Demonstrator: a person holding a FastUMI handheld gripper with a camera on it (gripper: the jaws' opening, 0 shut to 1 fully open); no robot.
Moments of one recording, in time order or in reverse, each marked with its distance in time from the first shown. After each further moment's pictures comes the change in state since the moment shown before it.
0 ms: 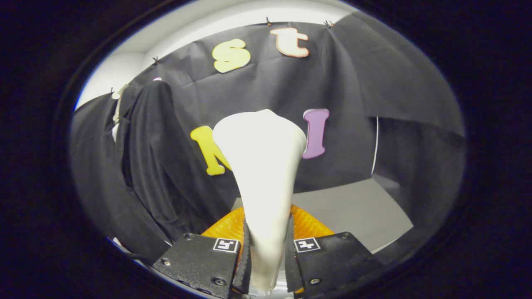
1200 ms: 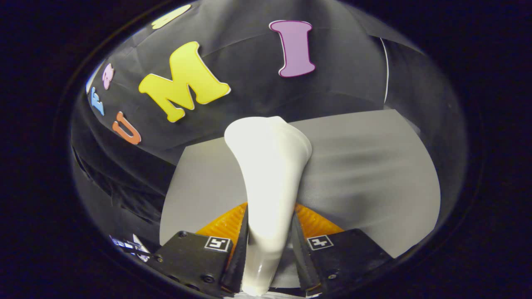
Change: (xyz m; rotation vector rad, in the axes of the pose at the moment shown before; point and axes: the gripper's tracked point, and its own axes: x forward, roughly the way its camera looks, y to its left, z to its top) arm 0.150 -0.127 -0.144 0.185 0.622 0.010
